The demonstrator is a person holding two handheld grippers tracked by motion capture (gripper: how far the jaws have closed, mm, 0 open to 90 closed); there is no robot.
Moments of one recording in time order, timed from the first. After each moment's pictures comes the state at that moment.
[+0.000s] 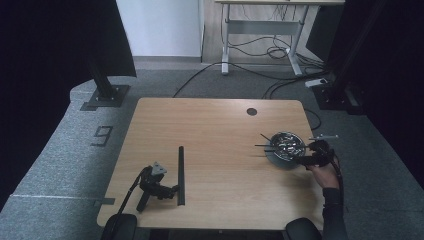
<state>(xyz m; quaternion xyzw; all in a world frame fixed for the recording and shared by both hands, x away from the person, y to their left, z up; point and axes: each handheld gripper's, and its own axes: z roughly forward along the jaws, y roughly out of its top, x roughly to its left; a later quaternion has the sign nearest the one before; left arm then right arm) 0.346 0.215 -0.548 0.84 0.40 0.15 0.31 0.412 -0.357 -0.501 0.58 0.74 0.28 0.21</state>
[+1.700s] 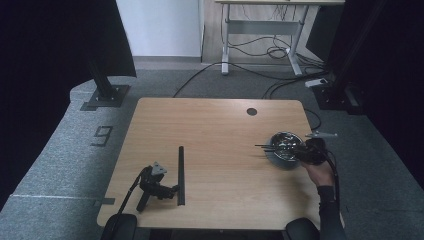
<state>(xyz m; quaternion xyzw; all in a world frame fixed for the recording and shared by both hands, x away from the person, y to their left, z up) 0.346 0.215 -0.548 0.85 0.40 0.15 0.31 0.409 -0.331 -0.485 0.53 0.74 0.36 0.19</state>
